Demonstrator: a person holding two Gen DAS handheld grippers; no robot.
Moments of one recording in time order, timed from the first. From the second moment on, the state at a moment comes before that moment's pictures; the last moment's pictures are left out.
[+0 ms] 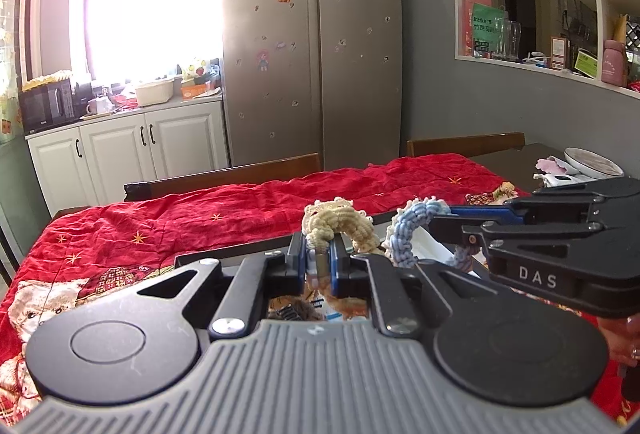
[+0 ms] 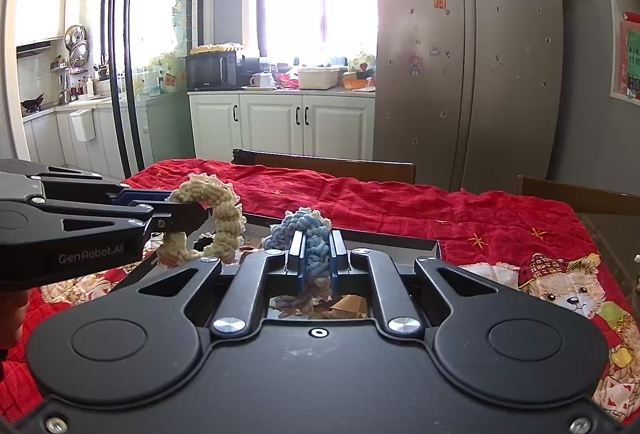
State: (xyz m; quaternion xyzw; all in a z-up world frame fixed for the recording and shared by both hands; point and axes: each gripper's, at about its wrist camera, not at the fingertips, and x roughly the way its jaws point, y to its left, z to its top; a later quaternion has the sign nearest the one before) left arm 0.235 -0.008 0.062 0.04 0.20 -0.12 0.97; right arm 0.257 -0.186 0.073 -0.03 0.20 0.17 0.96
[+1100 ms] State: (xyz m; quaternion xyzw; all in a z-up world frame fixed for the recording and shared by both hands) left arm 0.311 0.011 0.031 -0.01 0.23 -0.10 0.97; right arm 0.343 -0.172 0.028 -0.01 0.23 0.13 0.96
